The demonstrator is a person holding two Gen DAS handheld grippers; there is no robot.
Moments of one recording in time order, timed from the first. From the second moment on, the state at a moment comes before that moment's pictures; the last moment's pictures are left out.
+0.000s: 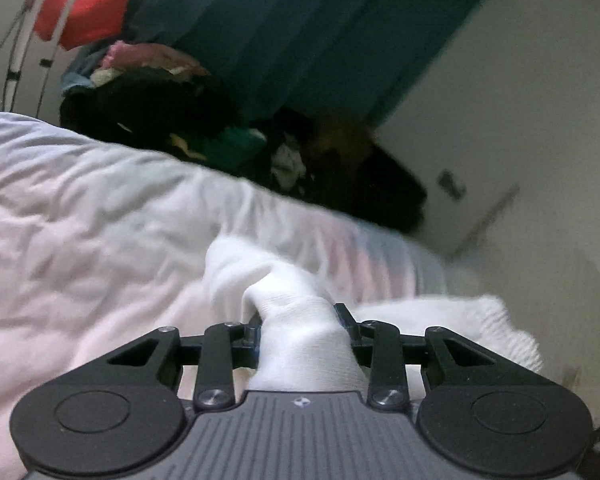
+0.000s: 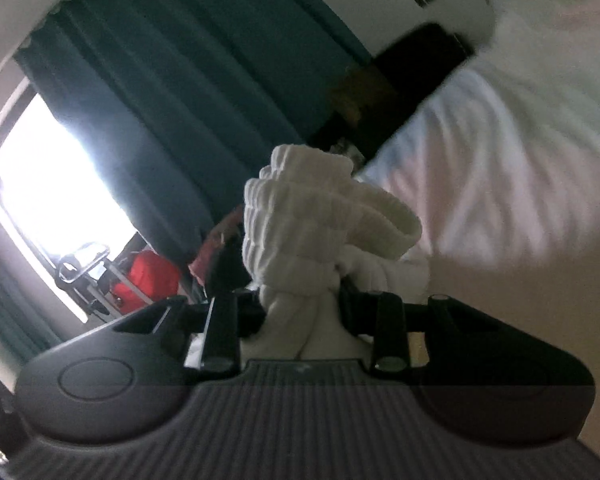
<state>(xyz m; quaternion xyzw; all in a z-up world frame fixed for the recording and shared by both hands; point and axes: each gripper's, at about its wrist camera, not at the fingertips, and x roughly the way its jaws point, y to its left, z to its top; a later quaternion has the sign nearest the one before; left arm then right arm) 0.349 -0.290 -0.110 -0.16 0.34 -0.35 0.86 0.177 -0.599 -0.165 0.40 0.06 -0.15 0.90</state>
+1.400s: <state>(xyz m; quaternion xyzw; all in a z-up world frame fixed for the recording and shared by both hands) -0.033 -0.143 0.116 0.04 0.17 -0.27 0.95 -0.069 -0.397 0.039 0.16 0.09 -0.15 0.97</state>
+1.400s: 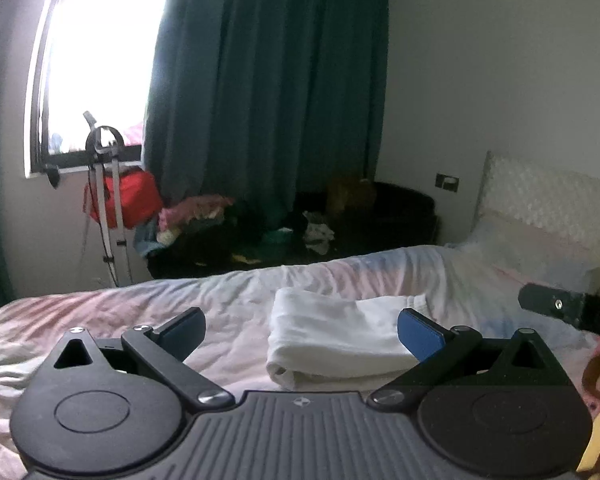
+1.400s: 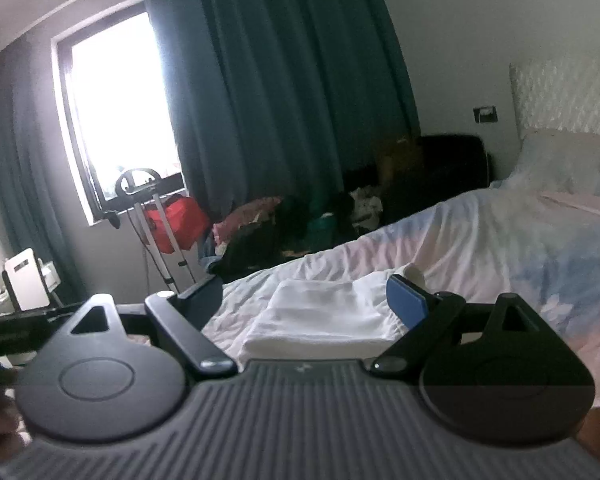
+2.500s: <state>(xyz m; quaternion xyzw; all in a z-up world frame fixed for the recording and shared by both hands) -0.067 -0.113 0.024 0.06 0.16 -0.24 0.96 -0.076 -0.336 -0.060 0.05 0.09 -0.21 0.97</state>
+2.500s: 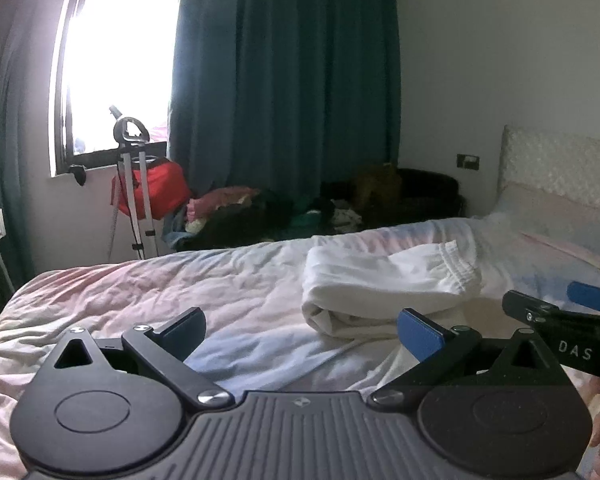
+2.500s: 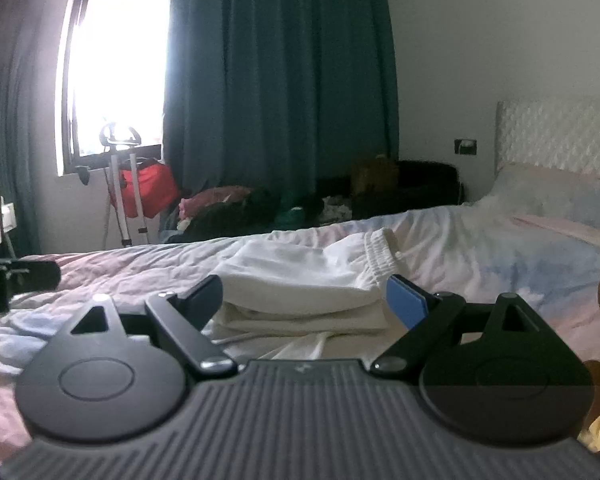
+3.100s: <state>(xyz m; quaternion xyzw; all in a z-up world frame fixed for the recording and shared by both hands) -0.073 -0.107 0.021 0.05 0.16 -0.23 0.96 -0.076 -0.339 -0.061 0.06 0.10 -0.21 0.97</state>
